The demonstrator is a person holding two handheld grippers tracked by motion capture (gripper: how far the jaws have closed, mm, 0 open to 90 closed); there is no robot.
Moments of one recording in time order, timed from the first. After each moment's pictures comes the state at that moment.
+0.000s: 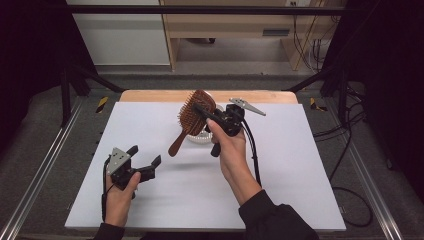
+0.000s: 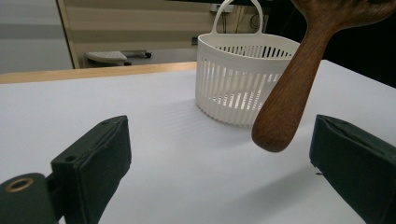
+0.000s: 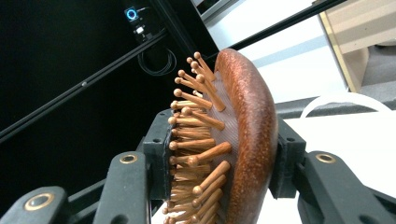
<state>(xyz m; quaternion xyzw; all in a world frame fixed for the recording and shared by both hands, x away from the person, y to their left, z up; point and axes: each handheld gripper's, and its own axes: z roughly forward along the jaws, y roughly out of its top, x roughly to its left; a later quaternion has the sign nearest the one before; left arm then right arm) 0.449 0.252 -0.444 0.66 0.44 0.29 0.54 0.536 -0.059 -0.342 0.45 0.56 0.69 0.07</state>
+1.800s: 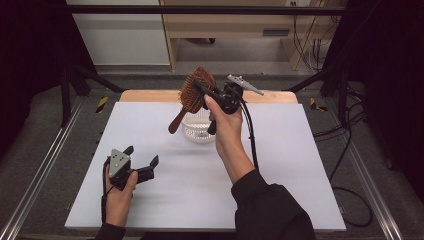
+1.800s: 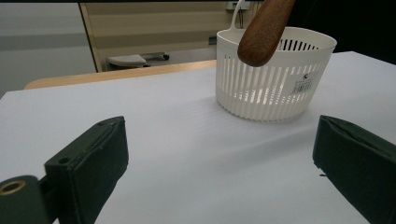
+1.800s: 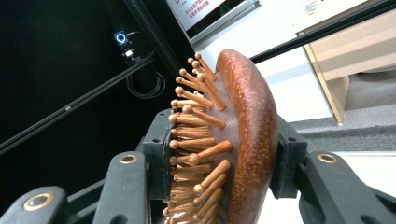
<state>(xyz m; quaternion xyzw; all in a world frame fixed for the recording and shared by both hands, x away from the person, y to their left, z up) 0.448 0.253 -0.448 0.66 0.44 0.33 0.51 0.576 -0.052 -0.309 0.46 0.53 0.70 0.11</state>
